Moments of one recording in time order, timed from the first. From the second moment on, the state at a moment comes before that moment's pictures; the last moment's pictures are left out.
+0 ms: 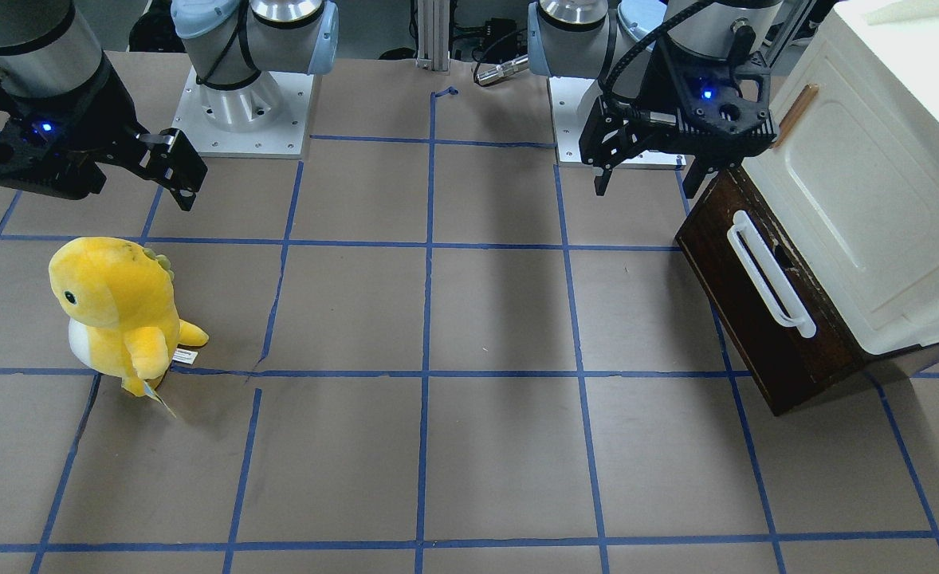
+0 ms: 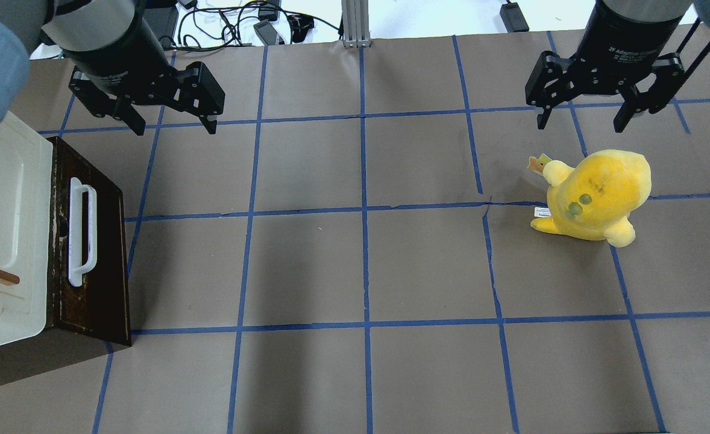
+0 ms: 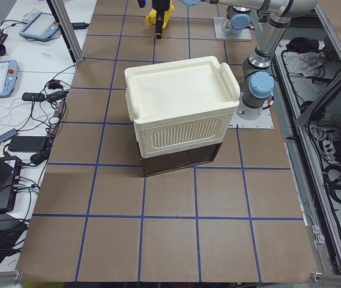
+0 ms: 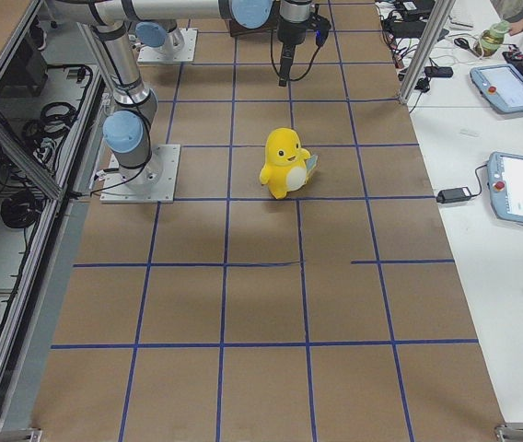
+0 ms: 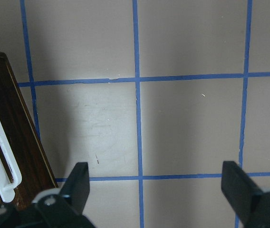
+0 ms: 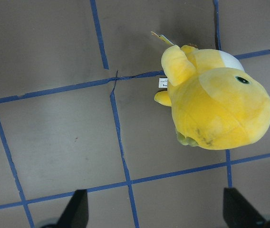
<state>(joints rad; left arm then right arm) -1.62 -1.56 -1.50 -1.59 1.59 -0.03 1.51 -1.53 1.48 -1.44 -1.63 0.11</state>
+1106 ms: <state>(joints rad) -1.73 -1.66 -1.60 -1.62 1.80 -0.08 1.51 -1.53 1.48 -1.44 -1.63 0.11</state>
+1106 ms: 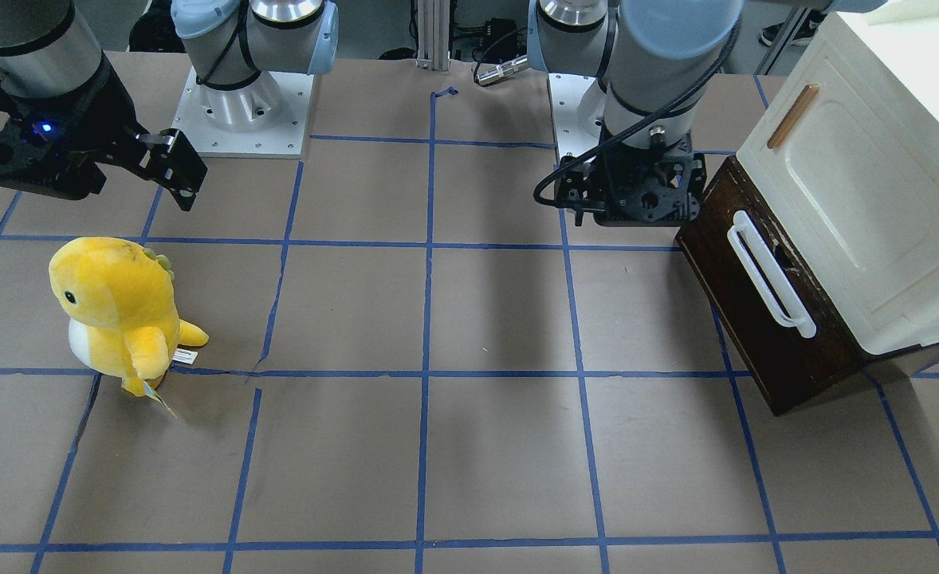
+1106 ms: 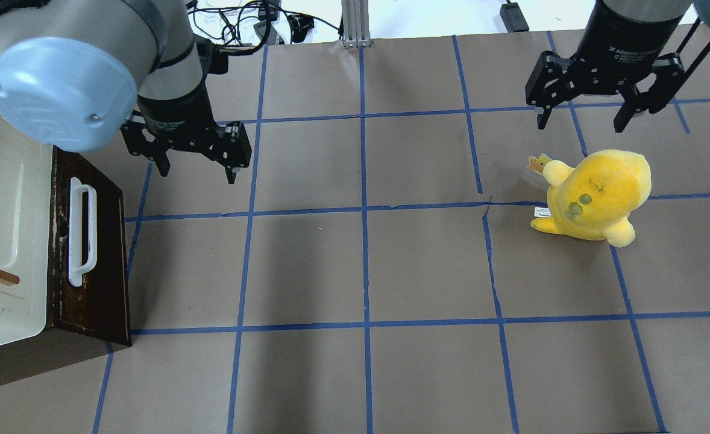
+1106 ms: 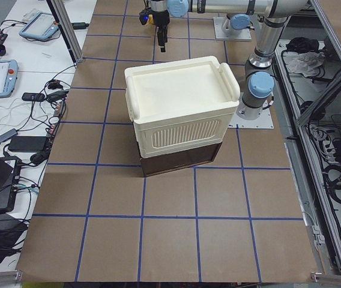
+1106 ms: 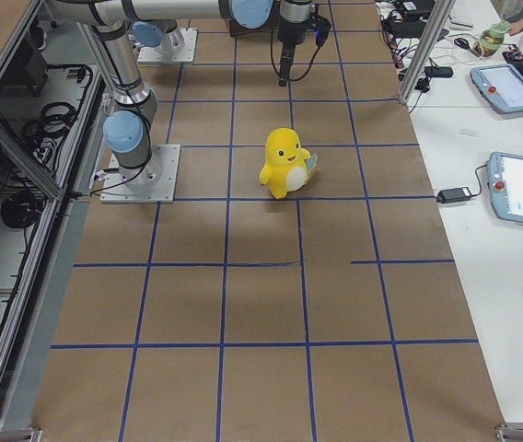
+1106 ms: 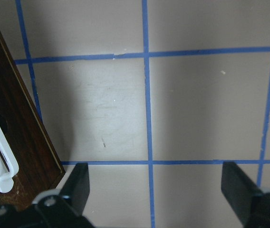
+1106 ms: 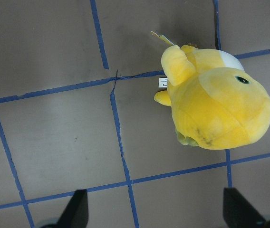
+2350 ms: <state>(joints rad) -1.85 -1.88 -1.91 -1.67 2.49 -0.53 1.51 -1.53 1.48 -1.44 -1.63 0.11</state>
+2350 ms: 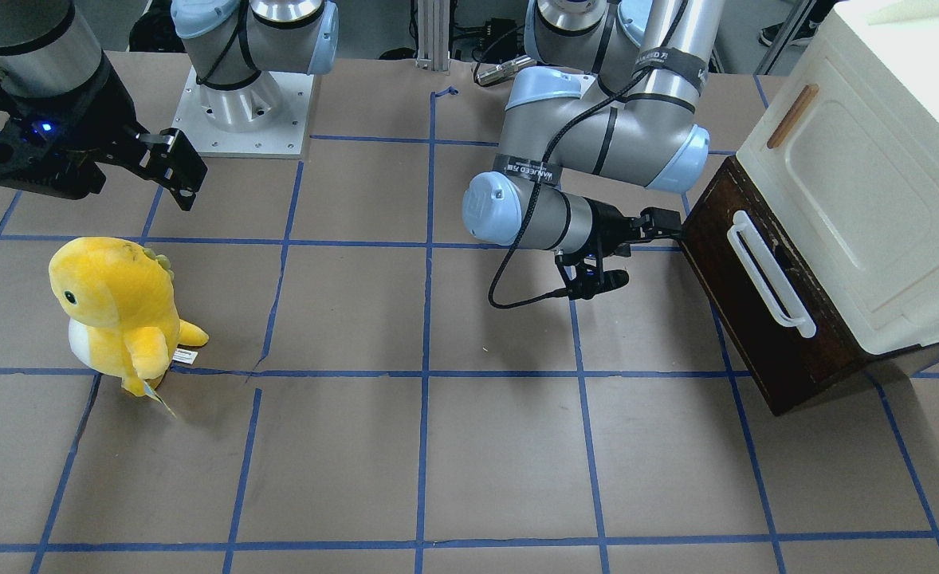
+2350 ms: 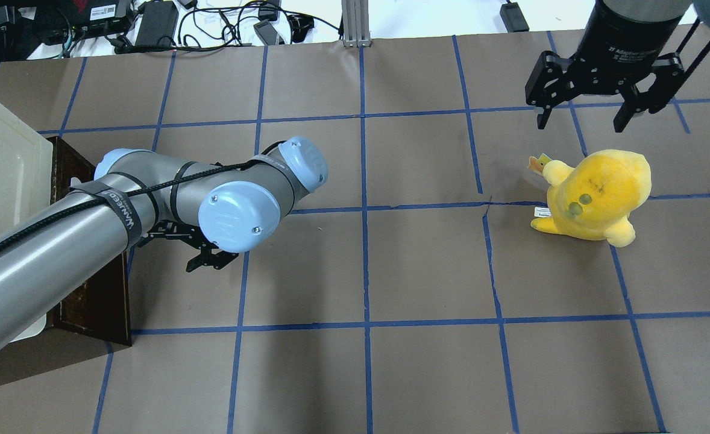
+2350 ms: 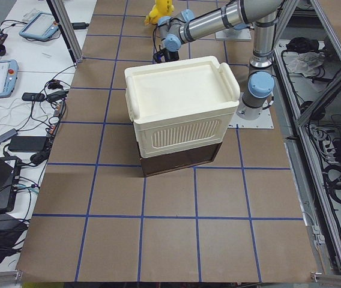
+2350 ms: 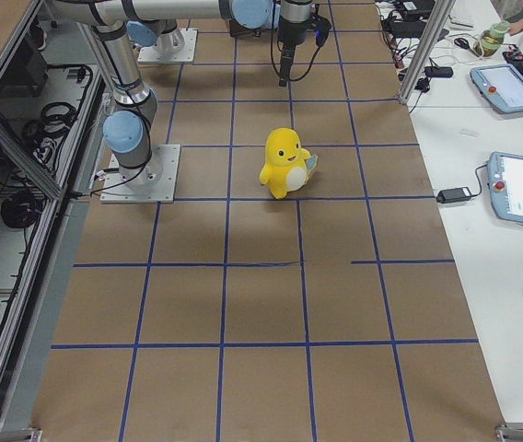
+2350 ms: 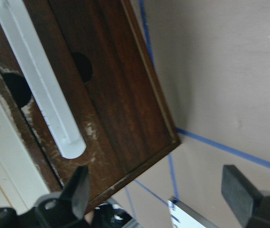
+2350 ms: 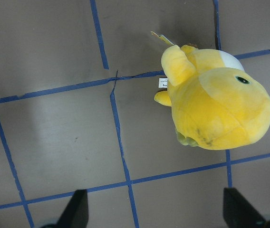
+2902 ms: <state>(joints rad) -1.83 -1.97 -1.93 -1.73 2.74 -0.66 1.51 -1.53 1.48 -1.44 -1.63 0.11</state>
